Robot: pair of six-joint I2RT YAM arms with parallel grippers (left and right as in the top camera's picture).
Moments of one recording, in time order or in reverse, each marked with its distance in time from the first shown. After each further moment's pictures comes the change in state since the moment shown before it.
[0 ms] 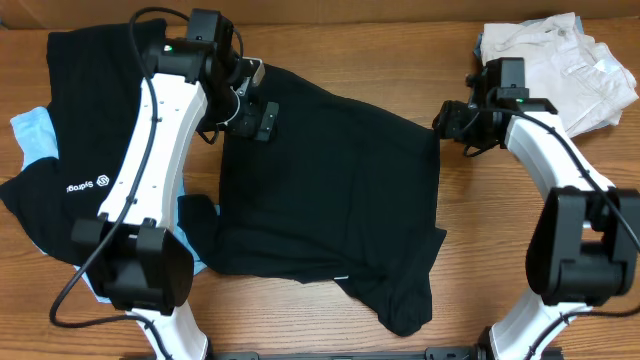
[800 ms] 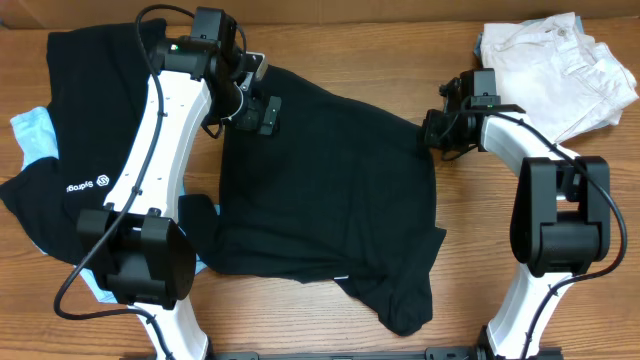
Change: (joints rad) left arm -0.001 0.025 -0.004 0.073 0.000 0.000; right arm 0.037 0.161 0.002 0.130 -0.097 0.013
